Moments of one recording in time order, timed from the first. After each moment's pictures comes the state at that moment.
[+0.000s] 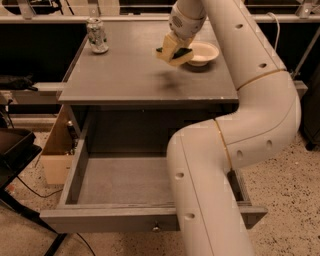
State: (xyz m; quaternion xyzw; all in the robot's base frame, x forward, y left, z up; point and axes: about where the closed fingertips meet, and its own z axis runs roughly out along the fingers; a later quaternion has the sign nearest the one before) arm 0.766 -0.047 0.901 -0.38 0.90 0.07 0.19
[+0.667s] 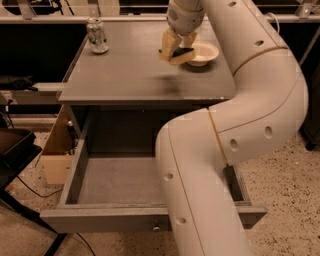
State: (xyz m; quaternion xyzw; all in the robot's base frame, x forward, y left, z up) arm 0.745 -0.047 0.914 -0.32 0.94 0.06 0.13
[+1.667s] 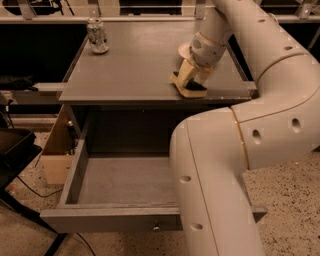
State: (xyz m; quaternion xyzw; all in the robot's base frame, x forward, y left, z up) arm 0.699 -0.094 0.830 -0.24 0.95 0.18 0.01
